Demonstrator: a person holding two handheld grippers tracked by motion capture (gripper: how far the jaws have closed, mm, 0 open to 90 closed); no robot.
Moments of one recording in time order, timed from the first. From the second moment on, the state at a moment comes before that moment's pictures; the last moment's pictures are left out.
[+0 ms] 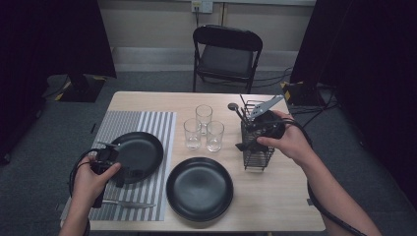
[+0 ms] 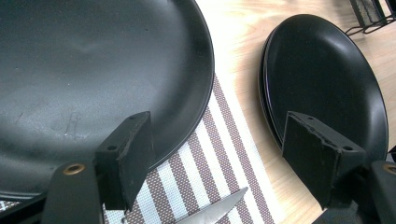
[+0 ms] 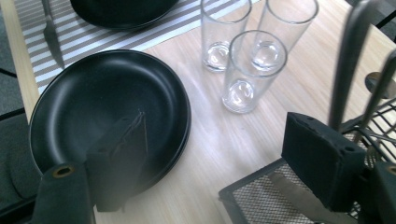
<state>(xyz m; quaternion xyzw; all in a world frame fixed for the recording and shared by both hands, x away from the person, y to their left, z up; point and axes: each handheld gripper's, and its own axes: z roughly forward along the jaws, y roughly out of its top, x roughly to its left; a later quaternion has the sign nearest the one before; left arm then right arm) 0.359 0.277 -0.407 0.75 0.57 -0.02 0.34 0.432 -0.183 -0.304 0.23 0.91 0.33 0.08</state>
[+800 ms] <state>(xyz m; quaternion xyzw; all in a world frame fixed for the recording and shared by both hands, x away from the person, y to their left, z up) 0.358 0.275 -0.407 0.75 0.57 -0.03 0.33 0.462 -0.206 -0.301 0.29 0.90 0.32 0.11</state>
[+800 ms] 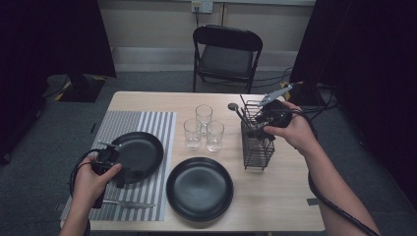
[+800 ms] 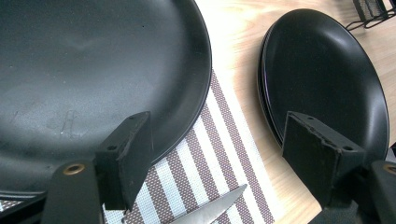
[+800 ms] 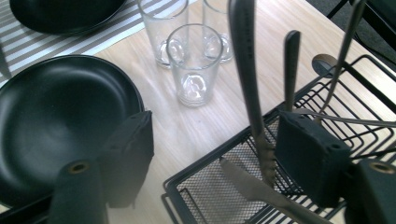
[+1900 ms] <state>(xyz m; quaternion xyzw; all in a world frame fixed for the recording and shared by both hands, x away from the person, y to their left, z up) 0.360 0.275 -0.410 0.76 0.56 -0.03 0.33 0.502 -0.213 -0.309 0.33 0.89 0.29 0.15</state>
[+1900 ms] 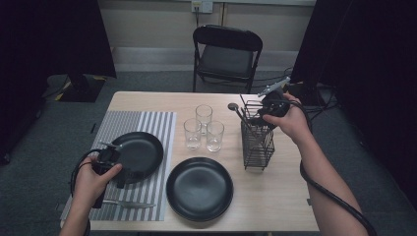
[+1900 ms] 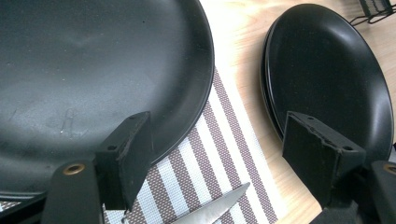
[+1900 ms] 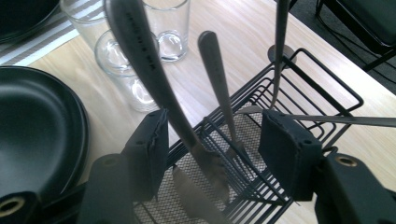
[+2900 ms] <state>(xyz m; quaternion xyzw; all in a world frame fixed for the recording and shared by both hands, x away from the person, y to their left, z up) 0.362 0.275 -0.412 0.76 0.56 -0.03 0.32 0.525 -0.205 -0.313 0.33 0.89 0.27 0.16</state>
